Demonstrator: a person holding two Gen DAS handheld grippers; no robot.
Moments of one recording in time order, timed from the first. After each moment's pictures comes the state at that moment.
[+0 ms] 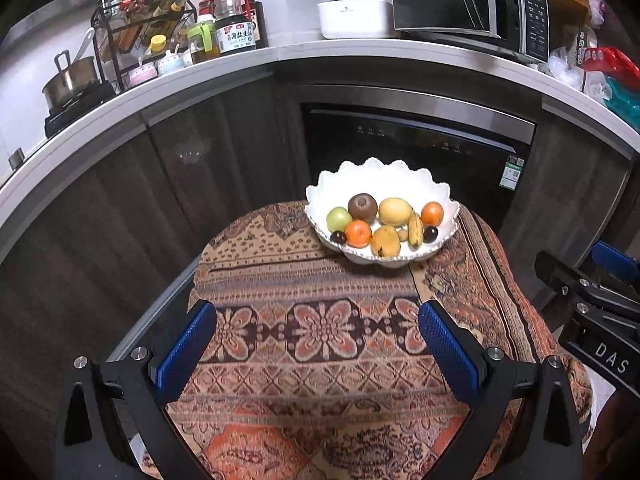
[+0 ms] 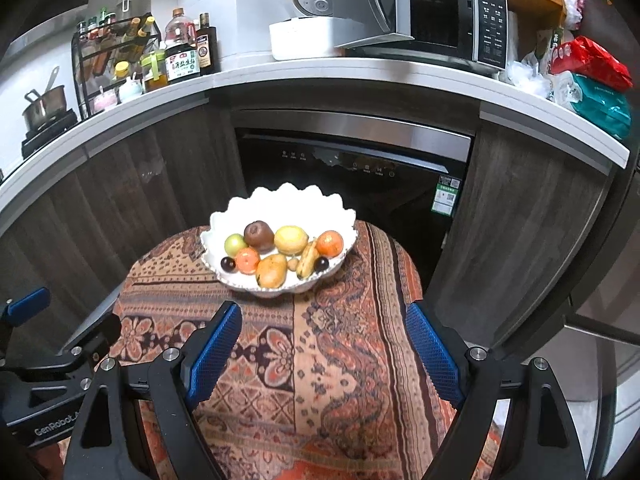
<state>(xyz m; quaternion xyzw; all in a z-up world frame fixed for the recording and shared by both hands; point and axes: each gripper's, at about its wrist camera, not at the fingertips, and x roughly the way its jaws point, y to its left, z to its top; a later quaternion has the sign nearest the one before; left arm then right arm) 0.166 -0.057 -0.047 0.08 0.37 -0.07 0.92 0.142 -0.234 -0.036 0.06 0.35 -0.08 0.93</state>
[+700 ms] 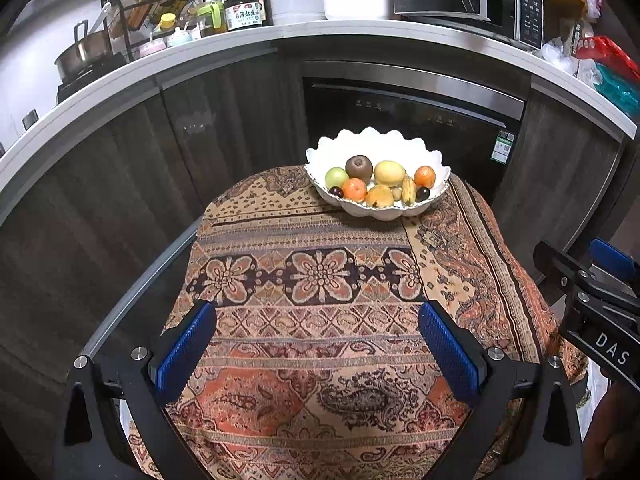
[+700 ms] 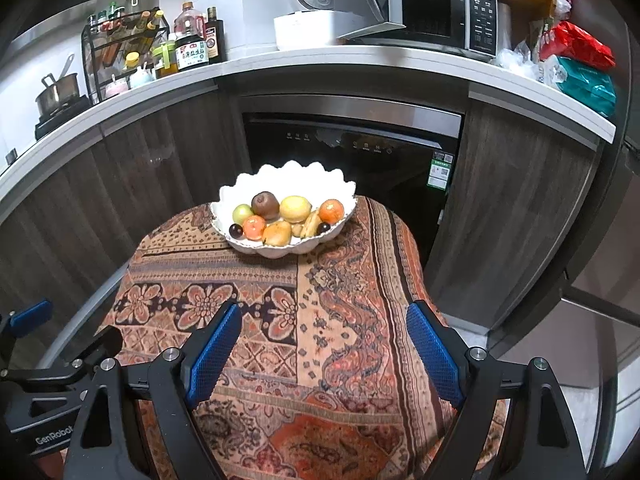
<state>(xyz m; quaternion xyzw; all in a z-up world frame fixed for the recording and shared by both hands) 0.113 -0.046 -0.066 0.07 0.40 -0.06 0.91 0.092 -0.228 -0.052 0.06 0.36 -0.07 0.93</state>
